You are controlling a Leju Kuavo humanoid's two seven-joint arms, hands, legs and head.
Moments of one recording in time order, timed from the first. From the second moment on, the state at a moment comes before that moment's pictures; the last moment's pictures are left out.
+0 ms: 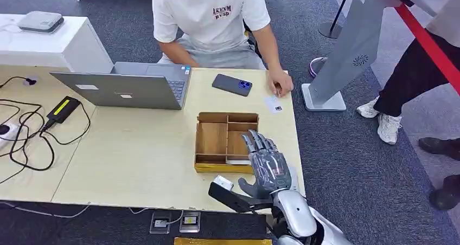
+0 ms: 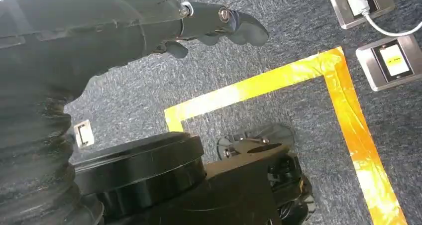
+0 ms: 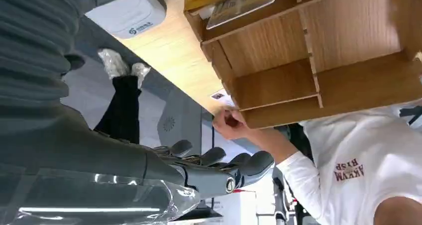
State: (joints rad) left arm -0.08 0.01 -1.13 -0.47 0.71 0.70 -0.07; right arm -0.39 -0.28 0.94 -1.63 0.98 -0.07 0.50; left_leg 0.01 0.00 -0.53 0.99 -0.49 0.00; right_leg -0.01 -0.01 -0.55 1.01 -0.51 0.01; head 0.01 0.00
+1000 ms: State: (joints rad) left arm -0.07 0.02 -1.12 -0.49 0.65 0.70 -0.05; right arm -0.45 -0.26 1.01 -1.50 0.98 -0.02 0.49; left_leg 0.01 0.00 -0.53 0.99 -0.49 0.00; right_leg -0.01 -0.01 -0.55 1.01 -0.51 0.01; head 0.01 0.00
